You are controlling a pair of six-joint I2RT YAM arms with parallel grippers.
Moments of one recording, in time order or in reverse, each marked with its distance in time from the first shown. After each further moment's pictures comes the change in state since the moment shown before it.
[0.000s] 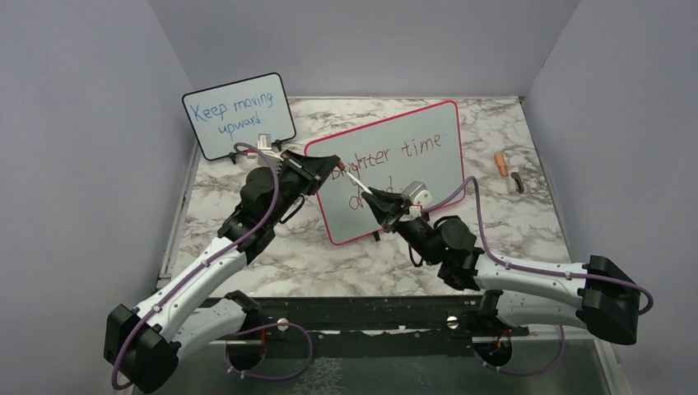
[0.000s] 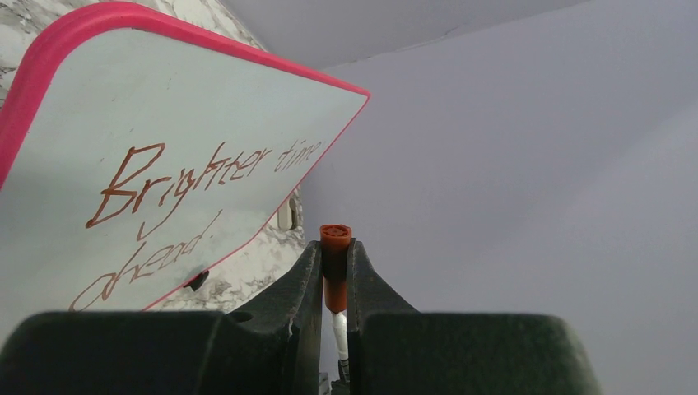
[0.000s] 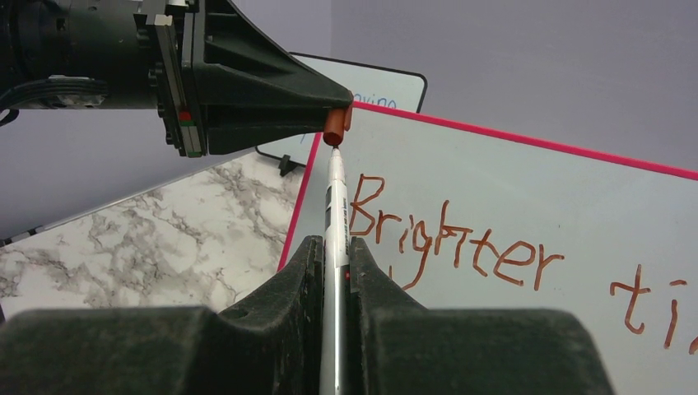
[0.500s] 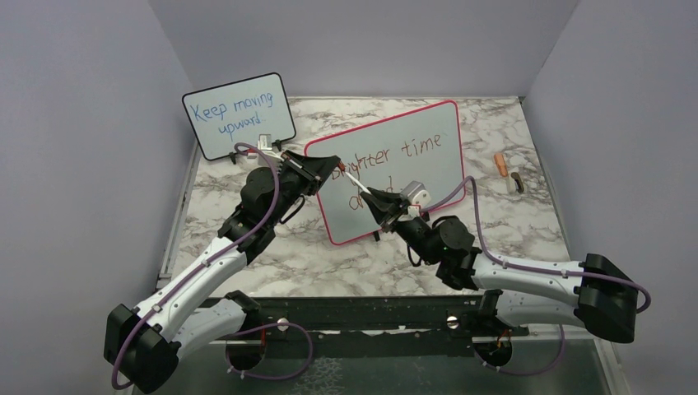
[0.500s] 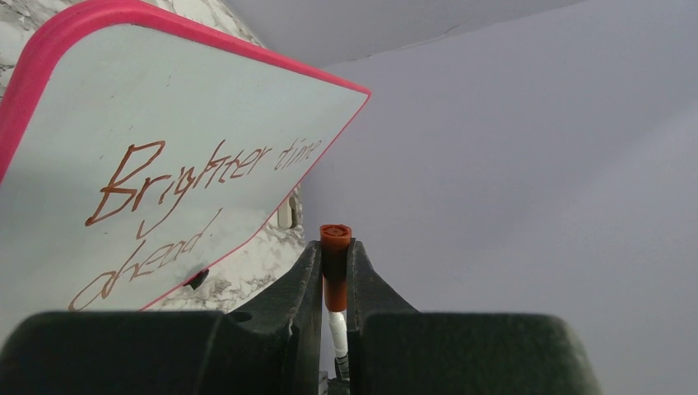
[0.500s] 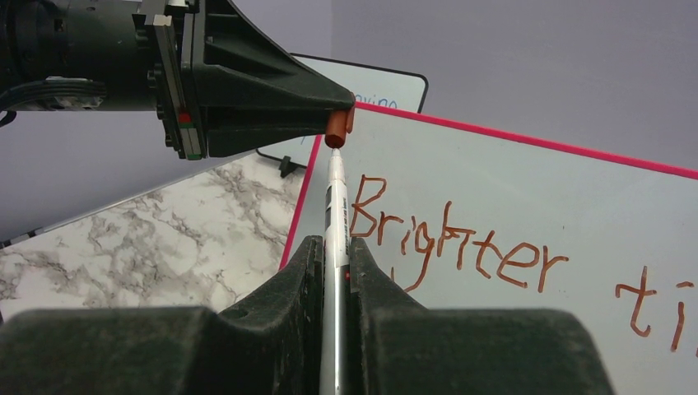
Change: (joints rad) left arm -0.001 0.000 -0.002 0.000 0.000 -0.003; right arm 0.000 0.018 0.000 0.023 0.000 0.000
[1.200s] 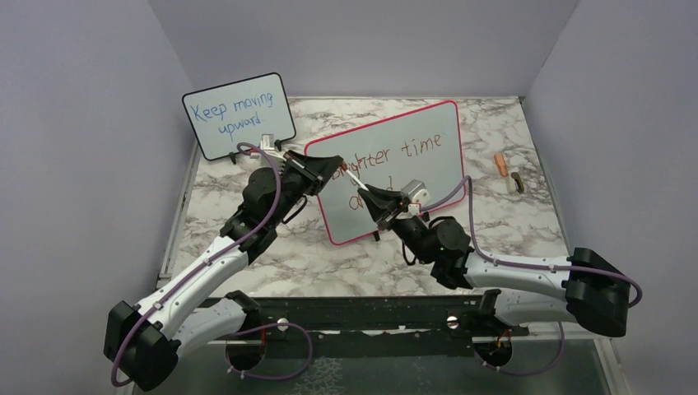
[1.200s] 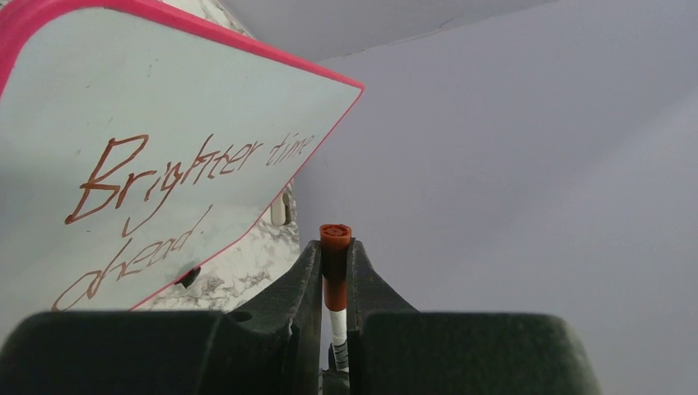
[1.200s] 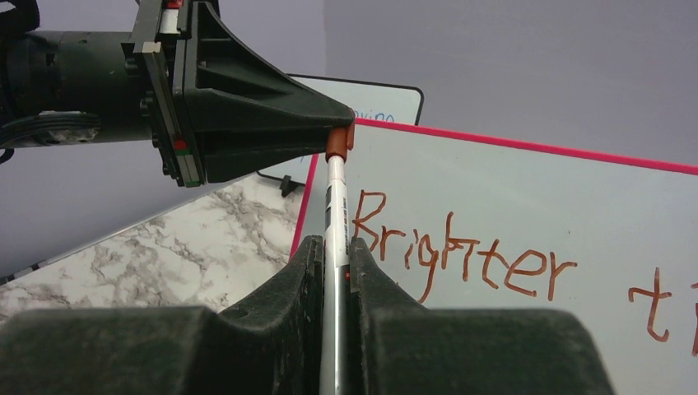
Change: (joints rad) left arm -0.013 0.009 0.000 0.022 0.005 -0.008; right arm 0.000 0.062 0.000 0.106 0.034 0.023
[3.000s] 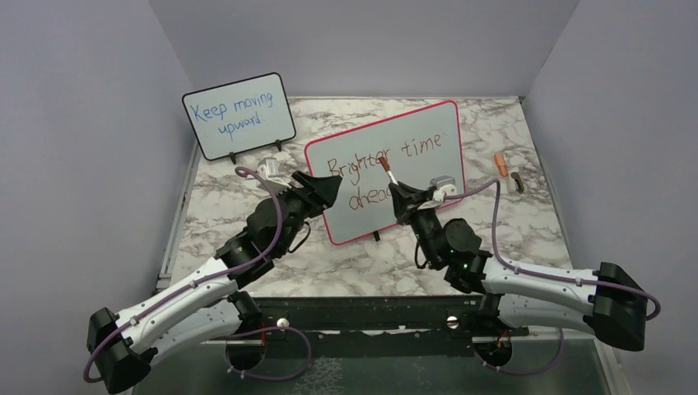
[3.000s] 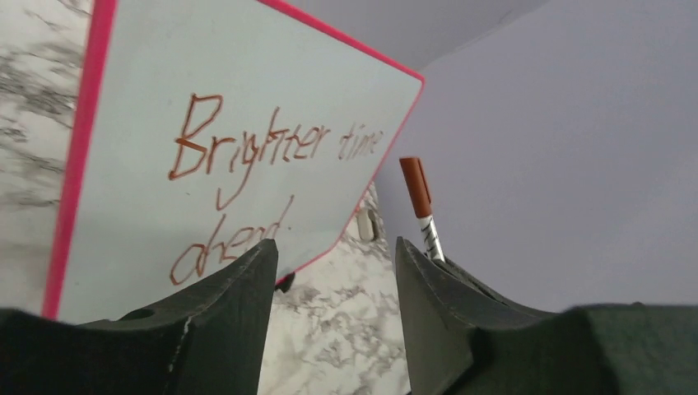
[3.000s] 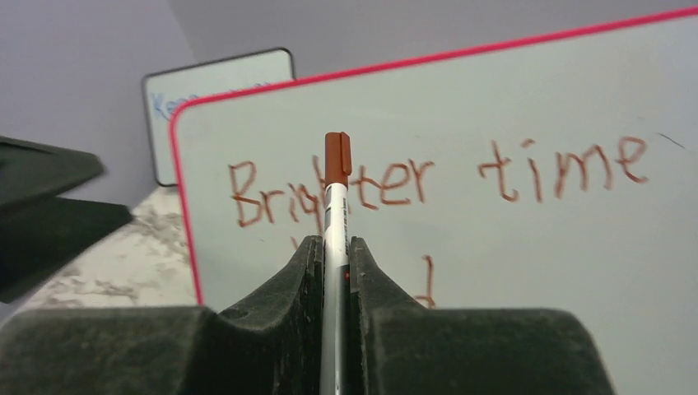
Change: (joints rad) left arm -0.274 -0.156 -0.115 -0.060 -0.414 0.301; right arm -0.003 -0.122 -0.033 -0.122 0.317 0.158
